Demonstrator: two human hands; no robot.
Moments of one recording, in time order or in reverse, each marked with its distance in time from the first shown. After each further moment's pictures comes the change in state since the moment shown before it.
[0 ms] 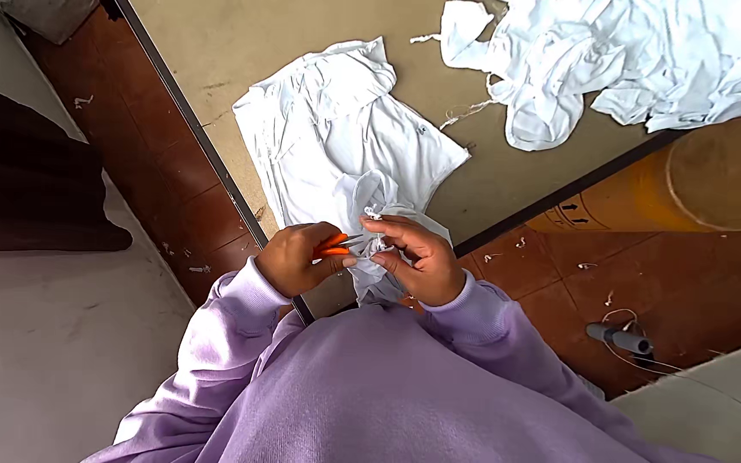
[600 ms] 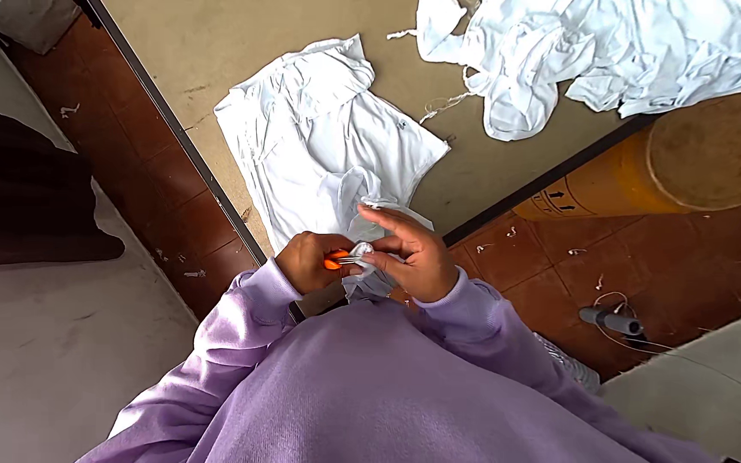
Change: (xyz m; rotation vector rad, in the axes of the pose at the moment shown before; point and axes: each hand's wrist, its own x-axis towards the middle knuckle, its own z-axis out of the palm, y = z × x) left_hand 0.015 -0.013 0.043 -0.140 -0.087 0.077; right_hand -0.012 -0.007 -0.009 0.028 0.060 0.121
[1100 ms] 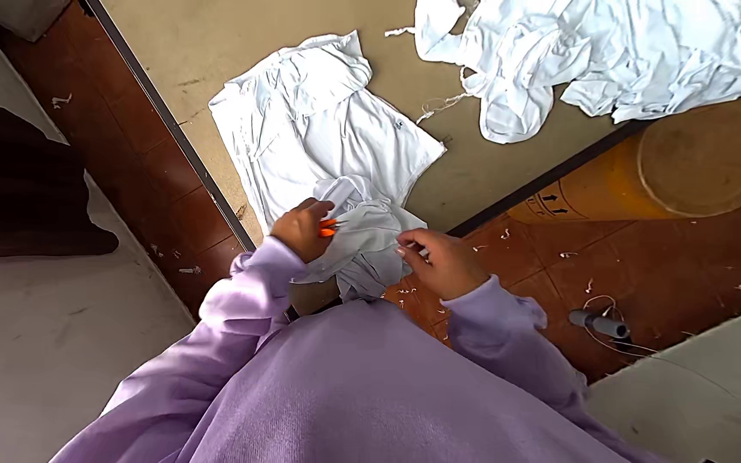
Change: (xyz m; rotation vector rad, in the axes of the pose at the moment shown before) left_hand 0.034 -0.007 -0.006 0.294 -0.020 -0.453; right_hand -0.021 0.004 -0.052 -0.721 -0.167 0.406
